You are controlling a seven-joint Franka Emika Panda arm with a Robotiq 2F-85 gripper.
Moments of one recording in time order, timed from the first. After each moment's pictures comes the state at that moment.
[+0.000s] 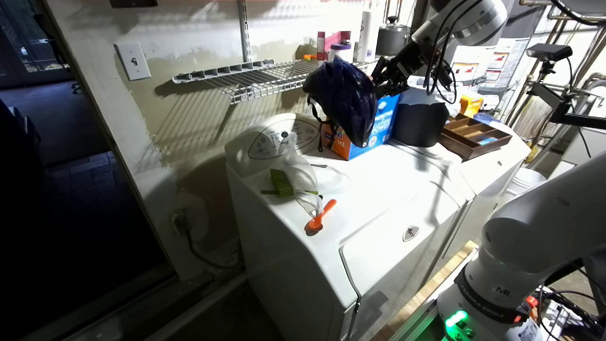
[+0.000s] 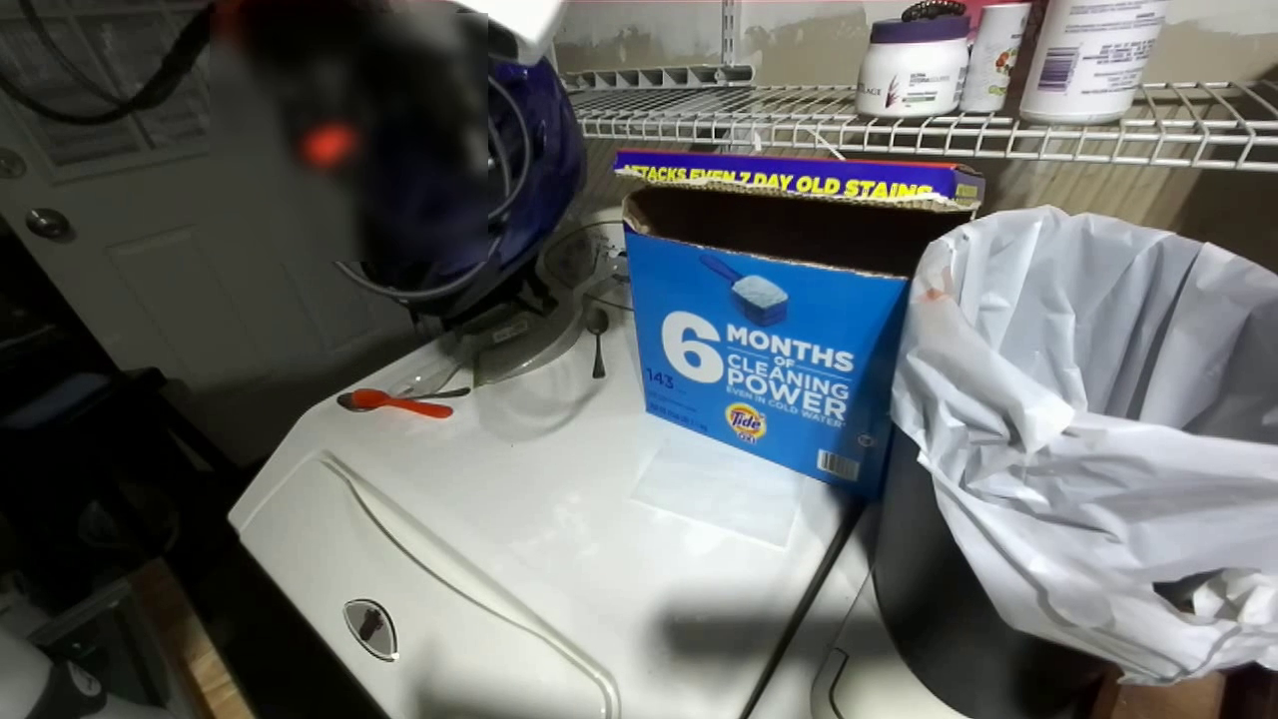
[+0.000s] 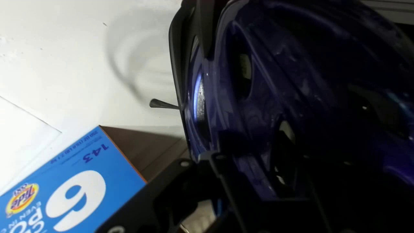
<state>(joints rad) -0.11 -0.42 -0.34 -2.26 0.58 1.99 -0.22</state>
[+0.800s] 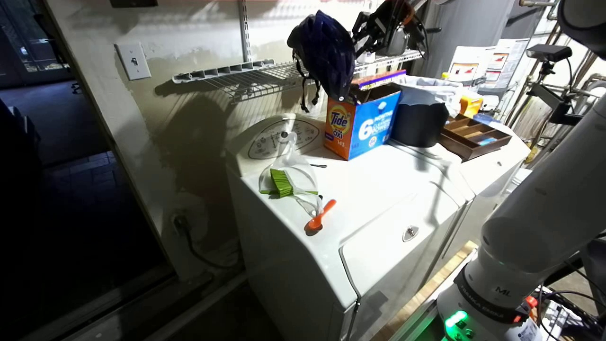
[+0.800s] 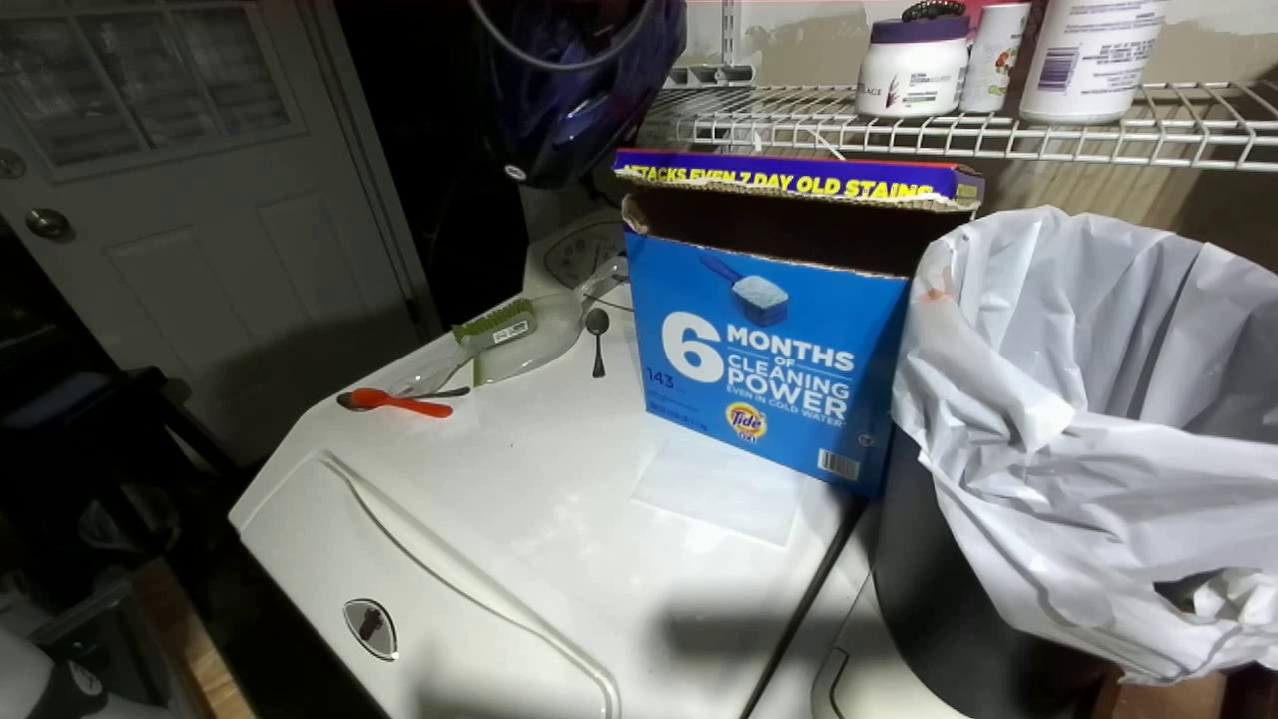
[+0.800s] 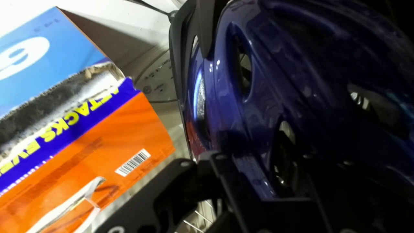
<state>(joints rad) -0.11 -0.11 -0.30 -1.77 0.64 1.97 -0.14</state>
